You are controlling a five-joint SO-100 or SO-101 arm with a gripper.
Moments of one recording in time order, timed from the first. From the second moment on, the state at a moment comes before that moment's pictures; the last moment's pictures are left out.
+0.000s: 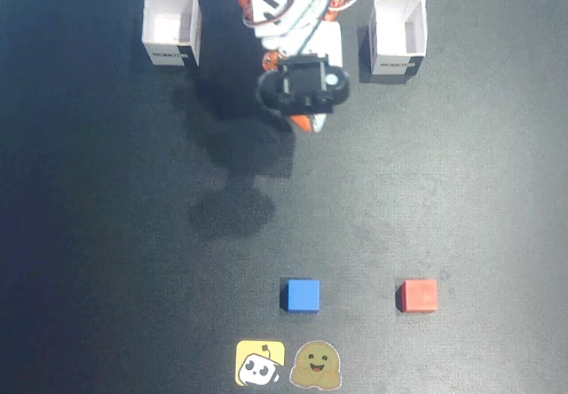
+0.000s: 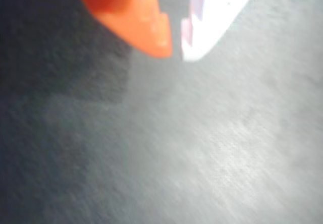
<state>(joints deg) -9.2 169.3 160.8 62.3 92.6</state>
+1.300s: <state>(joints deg) -22.8 95.1 112.9 44.6 109.2</state>
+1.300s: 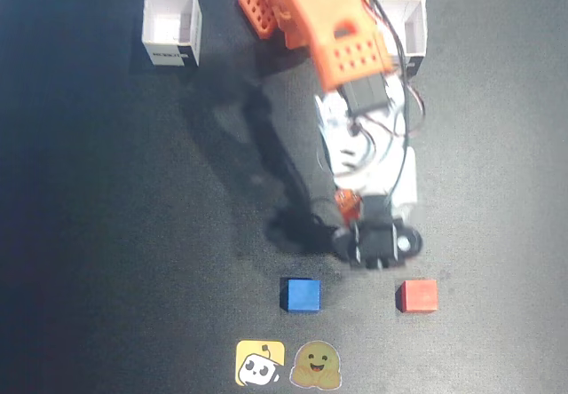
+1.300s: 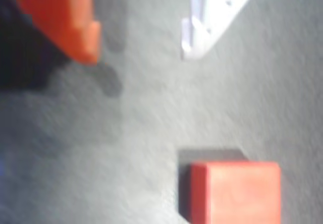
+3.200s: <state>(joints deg) -29.9 60.9 73.0 50.9 116.3</state>
